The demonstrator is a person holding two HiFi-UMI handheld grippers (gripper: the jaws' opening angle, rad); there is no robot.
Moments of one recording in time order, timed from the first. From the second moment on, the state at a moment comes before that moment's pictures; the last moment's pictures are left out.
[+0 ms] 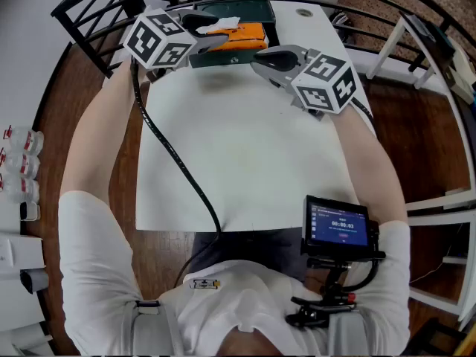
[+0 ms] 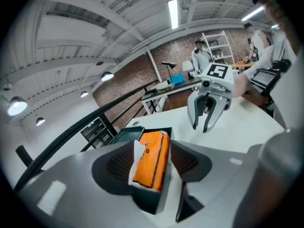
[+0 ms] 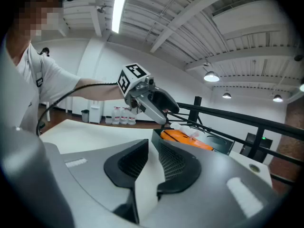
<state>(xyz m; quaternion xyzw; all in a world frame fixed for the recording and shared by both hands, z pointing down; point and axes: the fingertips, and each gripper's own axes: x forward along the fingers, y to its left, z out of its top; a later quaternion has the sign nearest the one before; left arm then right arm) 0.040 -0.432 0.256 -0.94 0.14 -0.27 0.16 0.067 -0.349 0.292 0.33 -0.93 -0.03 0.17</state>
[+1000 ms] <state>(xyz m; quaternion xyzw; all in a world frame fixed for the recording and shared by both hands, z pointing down) 0.058 -0.477 0.339 -0.92 0.01 -0.40 0.05 0.089 -0.415 0.326 0.35 -0.91 -0.03 0.22</state>
